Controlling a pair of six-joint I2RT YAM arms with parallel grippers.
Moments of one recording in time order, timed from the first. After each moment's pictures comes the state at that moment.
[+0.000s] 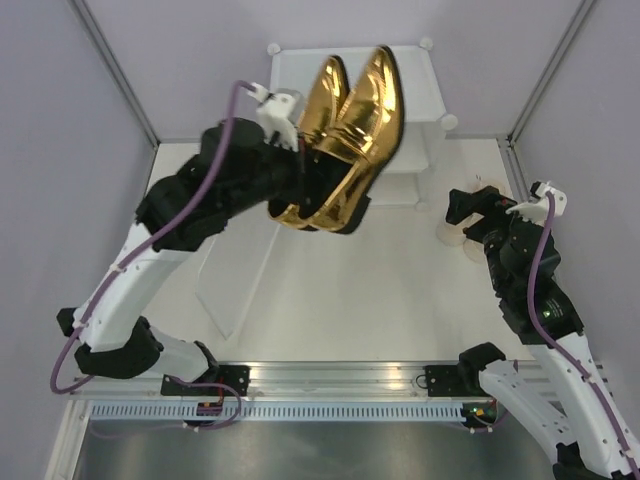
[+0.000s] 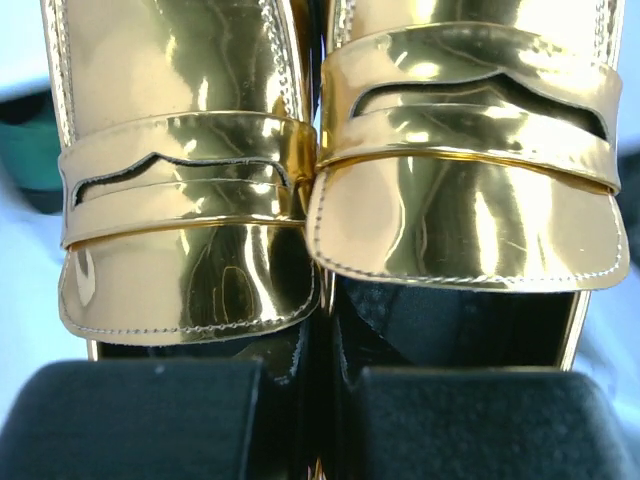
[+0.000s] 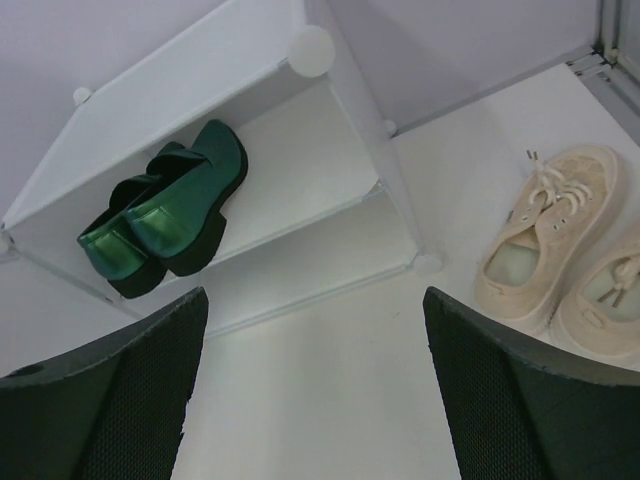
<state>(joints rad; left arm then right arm) -0.79 1.39 2.07 -0.93 -0.12 -0.38 0.37 0.66 0.92 -0.33 0.39 0.53</state>
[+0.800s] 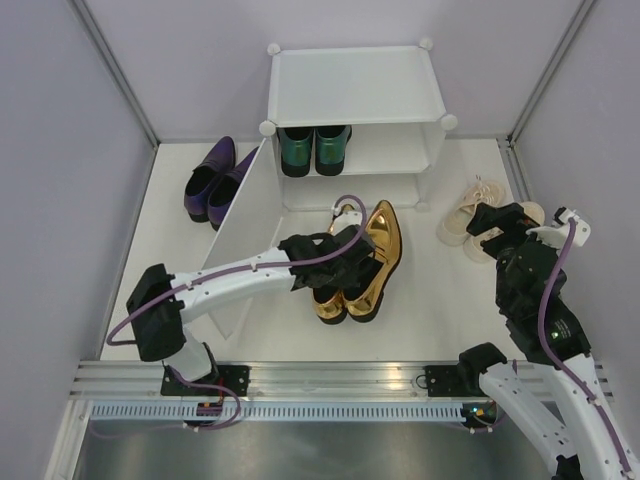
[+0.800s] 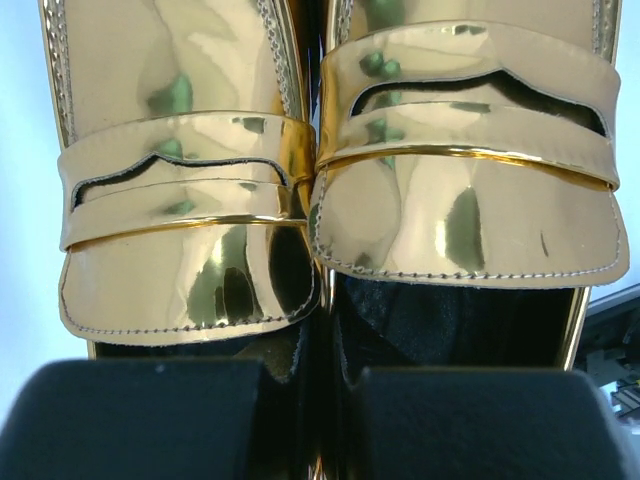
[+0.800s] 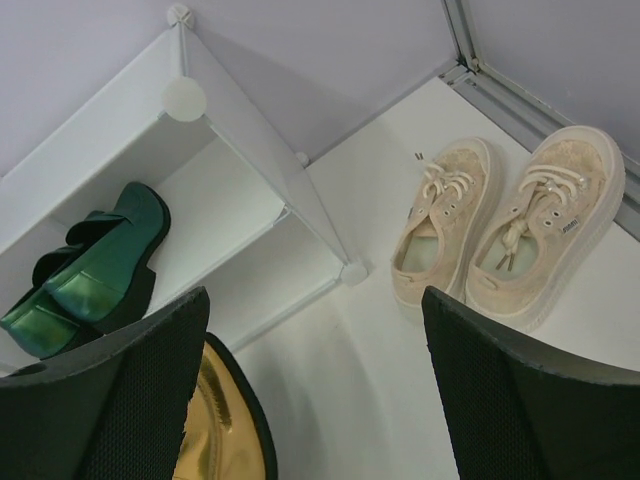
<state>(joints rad) -1.10 1.57 1.32 -0.72 -0.34 -0.77 0.36 0.53 0.87 -0.45 0.65 0.61</state>
